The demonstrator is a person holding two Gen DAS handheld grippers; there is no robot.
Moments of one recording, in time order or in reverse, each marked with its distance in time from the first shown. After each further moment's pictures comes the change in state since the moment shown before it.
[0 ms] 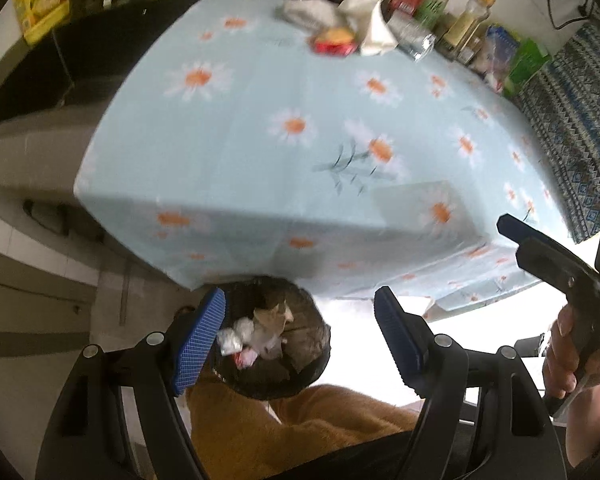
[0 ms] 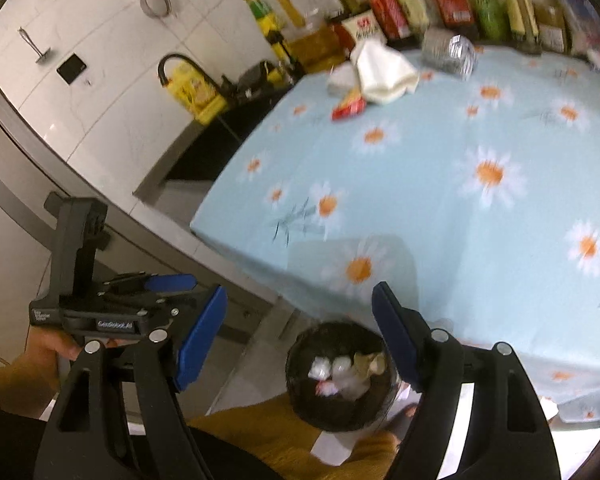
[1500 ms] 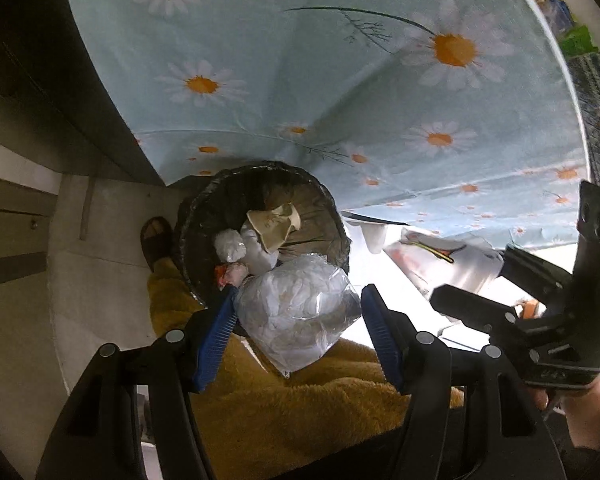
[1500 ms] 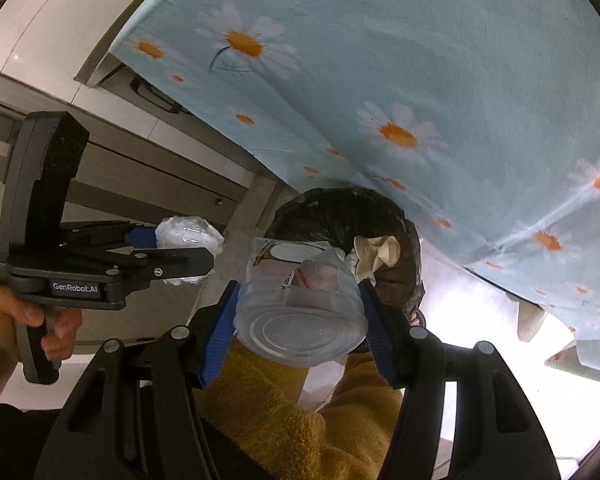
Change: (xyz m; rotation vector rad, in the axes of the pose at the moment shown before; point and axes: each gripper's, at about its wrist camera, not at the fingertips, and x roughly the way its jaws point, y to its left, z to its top) left arm 0.126 0.073 -0.086 -0.147 0.297 -0.093; right arm 0.160 0.002 -0.114 0.049 0.460 -0.096
